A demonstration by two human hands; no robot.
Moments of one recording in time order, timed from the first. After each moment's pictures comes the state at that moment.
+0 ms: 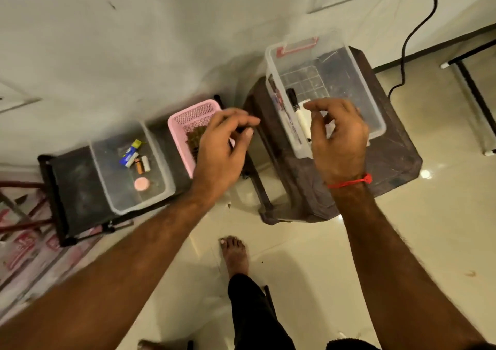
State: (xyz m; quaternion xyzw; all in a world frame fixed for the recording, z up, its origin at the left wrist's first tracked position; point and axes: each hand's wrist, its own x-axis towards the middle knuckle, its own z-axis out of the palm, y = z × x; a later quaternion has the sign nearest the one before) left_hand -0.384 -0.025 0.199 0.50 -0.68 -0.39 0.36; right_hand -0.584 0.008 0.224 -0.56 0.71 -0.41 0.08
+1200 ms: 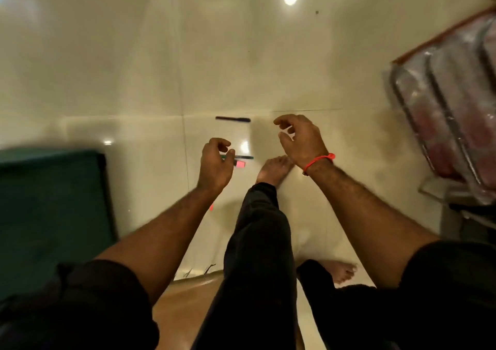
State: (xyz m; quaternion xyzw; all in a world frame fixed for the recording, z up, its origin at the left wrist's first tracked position) left_hand 0.079 0.713 -0.025 0.85 0.32 -0.19 0.38; right_hand 0.166 0.509 -0.008 -0.86 0.01 0.28 0.41
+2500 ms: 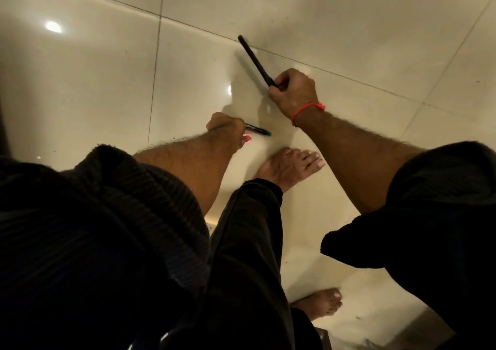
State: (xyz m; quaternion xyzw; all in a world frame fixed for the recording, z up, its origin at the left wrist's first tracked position) left_hand 0.094 0.739 -0.335 0.59 0.60 -0.39 0.38; right_hand 0.190 0.641 -0.348 -0.87 -0.02 0.40 0.30
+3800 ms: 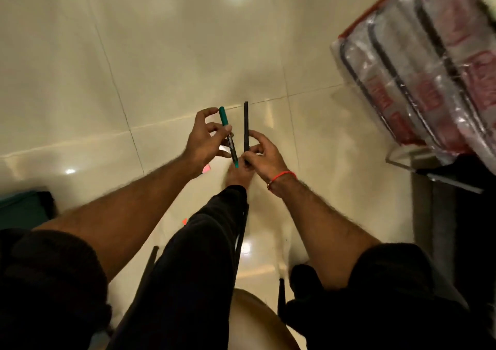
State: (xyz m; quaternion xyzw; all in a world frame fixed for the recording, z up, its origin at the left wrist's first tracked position) left_hand 0.163 0.650 -0.068 0.70 0.30 -0.32 0.57; right_hand 0.116 0.492 -0.079 -0.67 0.29 0.36 0.58
